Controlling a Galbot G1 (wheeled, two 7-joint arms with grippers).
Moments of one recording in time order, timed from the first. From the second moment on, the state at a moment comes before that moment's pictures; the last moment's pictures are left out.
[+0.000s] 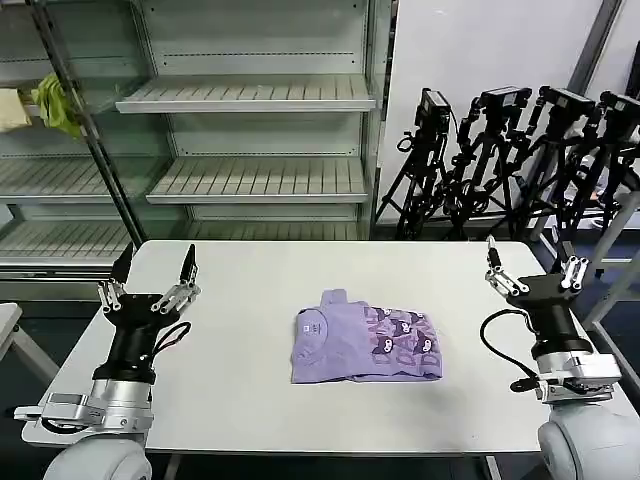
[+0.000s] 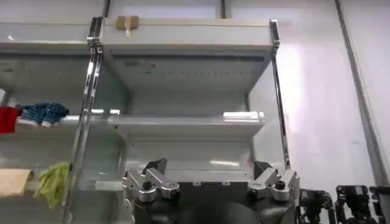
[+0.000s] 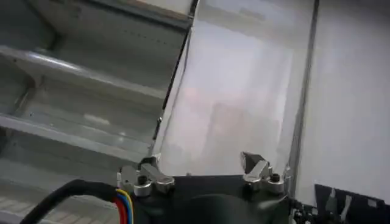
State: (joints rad) left arm 1.38 -1.31 -0.60 -2.37 -0.27 0.12 -0.10; right arm -1.31 1.17 0.71 2.30 0.15 -0.21 0.10
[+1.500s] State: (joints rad) left arm 1.40 -1.37 -0.63 -2.44 -0.24 0.14 -0.06; right arm -1.28 1.22 0.67 2.26 0.06 -0.18 0.09
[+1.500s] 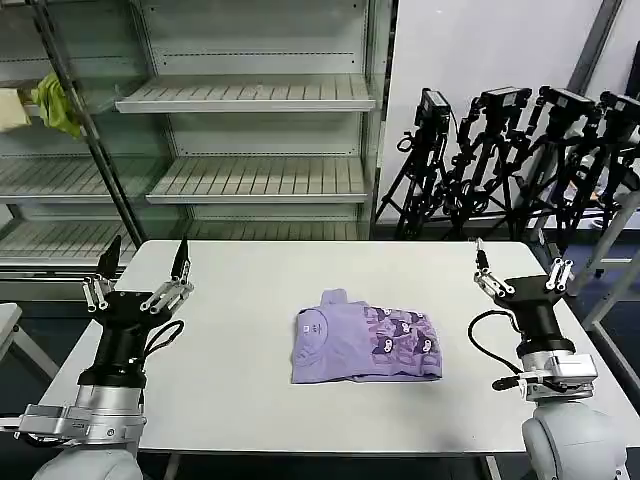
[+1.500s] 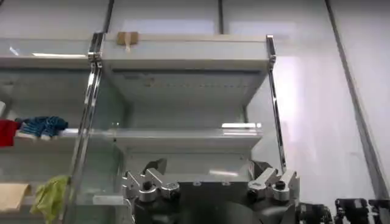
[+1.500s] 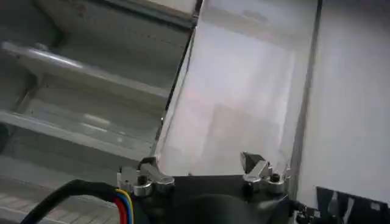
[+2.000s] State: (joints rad) left arm 1.40 -1.37 -0.62 -2.44 -0.23 0.14 -0.05; right arm -1.28 1.22 0.66 2.26 0.03 -0.17 0.09
